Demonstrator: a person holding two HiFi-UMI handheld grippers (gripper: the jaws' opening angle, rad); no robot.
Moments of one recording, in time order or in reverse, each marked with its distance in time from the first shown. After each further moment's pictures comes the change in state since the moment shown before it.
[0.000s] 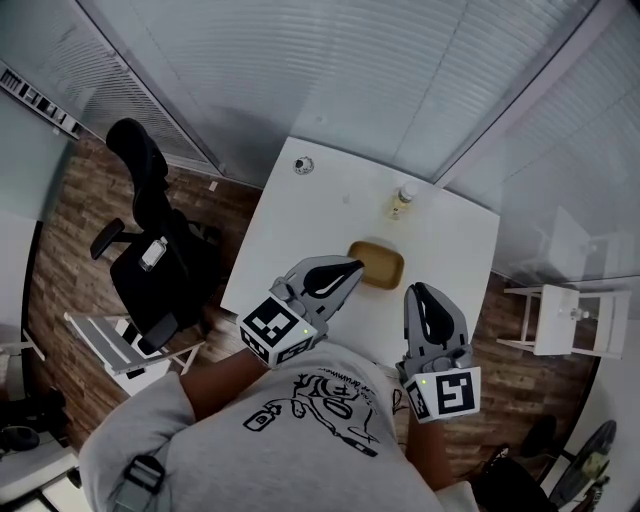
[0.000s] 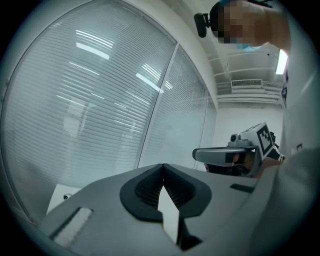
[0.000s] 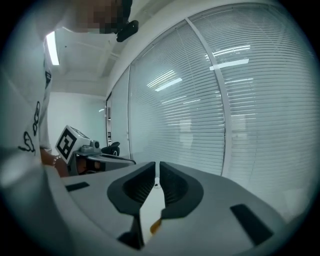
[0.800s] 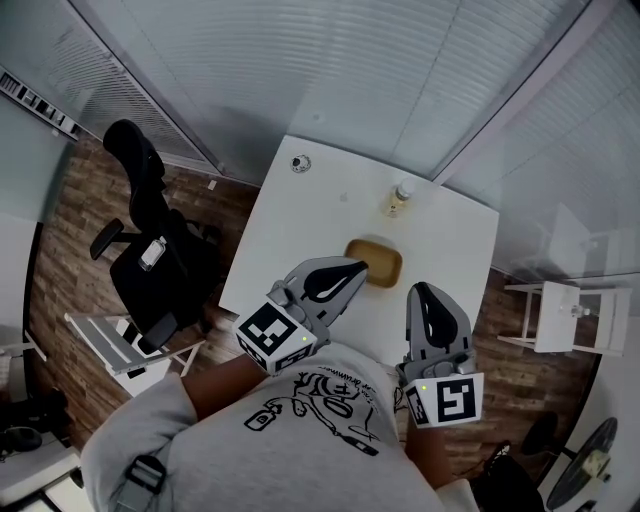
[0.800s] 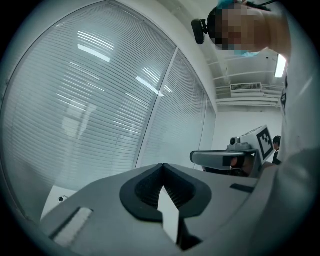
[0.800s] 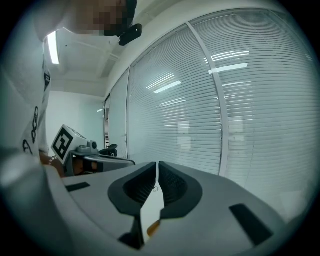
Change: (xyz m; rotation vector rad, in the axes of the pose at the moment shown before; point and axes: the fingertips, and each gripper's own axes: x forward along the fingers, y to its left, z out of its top) left arm 0.003 -0.014 0.019 -0.011 -0.041 -0.009; right arm -0.007 -0.004 0.018 -0.014 -0.025 -0.028
